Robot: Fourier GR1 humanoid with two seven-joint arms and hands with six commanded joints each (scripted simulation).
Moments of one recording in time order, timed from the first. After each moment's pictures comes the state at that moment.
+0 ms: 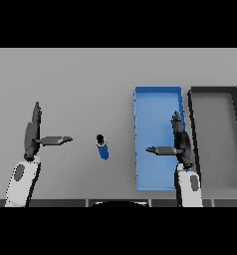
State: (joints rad) left arm -0.11 0.43 -0.16 -1.48 0.24 0.26 0.01; right arm 0.00 0.00 0.00 -1.57 0.00 0.00 0.00
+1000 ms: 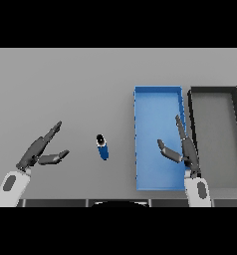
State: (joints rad) left arm 0.02 0.66 -0.30 -1.59 0.23 -0.17 -0.18; right arm 0.09 -0.15 0.08 -1.69 0.18 0.04 -0.10
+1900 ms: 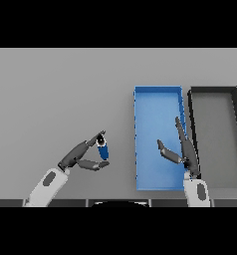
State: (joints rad) left arm -0.12 0.36 -0.53 -1.48 0.07 -0.15 -0.08; right arm 0.11 -0.14 0.09 -1.71 0.18 0.04 -0.07
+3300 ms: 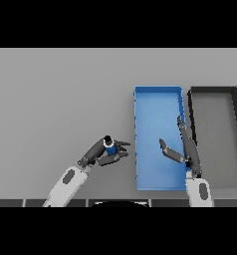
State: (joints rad) left arm -0.18 0.12 -0.54 -1.46 0.04 -0.10 -0.21; right arm 0.10 -0.15 0.07 -1.71 0.15 0.05 -0.08
